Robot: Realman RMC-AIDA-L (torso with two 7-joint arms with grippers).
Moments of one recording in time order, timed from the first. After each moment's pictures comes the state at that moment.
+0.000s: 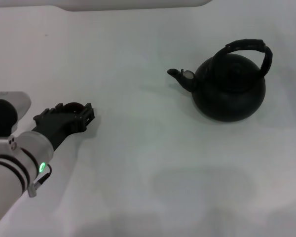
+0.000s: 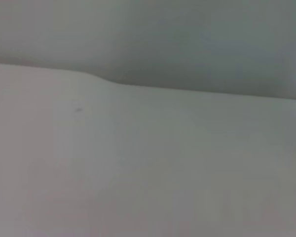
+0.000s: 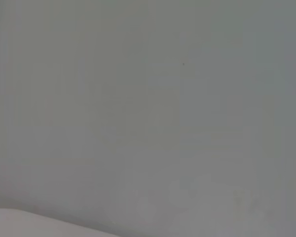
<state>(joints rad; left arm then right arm) 0.19 -2.07 2.17 1.43 -2.66 0.23 2.19 0.33 2.00 2.23 0.23 -0.66 0.99 -2.90</state>
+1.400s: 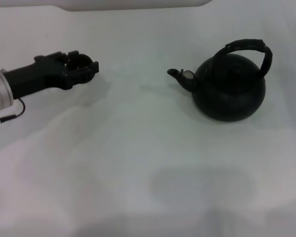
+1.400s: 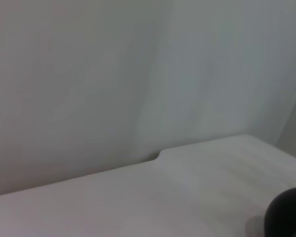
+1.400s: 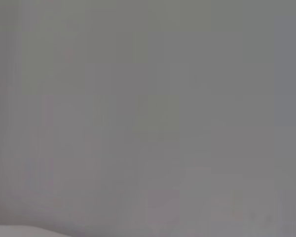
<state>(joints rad) -0.29 -1.94 1.55 0.76 -1.99 -0.96 1.70 0.33 2.01 2.22 0.22 -0.66 1.03 -2.90</state>
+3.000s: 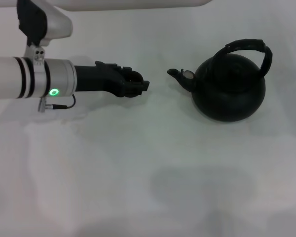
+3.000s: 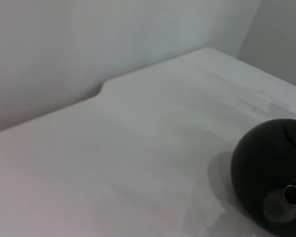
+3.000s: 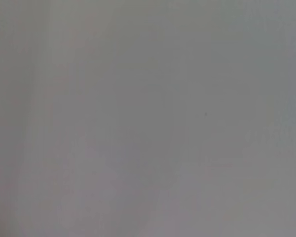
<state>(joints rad) -0.65 -2.07 1.31 0.53 -1.43 -0.97 1.52 0.32 2.01 2.22 0.20 -0.67 1.15 -2.89</state>
